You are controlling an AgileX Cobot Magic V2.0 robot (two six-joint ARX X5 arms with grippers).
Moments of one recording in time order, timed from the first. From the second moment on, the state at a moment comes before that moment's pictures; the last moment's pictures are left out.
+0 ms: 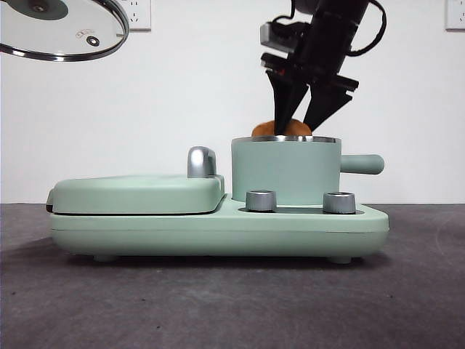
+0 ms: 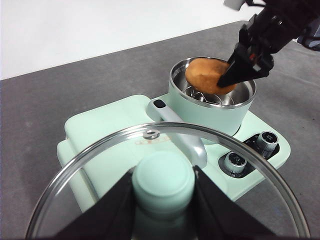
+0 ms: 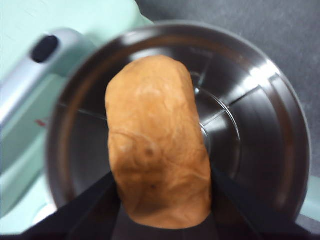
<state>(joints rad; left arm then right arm) -0.22 0.78 0.87 -0.45 0.38 0.10 0.41 1.91 1.80 -0.90 -0.15 -0.10</state>
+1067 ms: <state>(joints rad) -0.22 0.78 0.87 -0.45 0.40 0.10 0.34 1.16 1.36 -0.80 -0.16 -0.13</state>
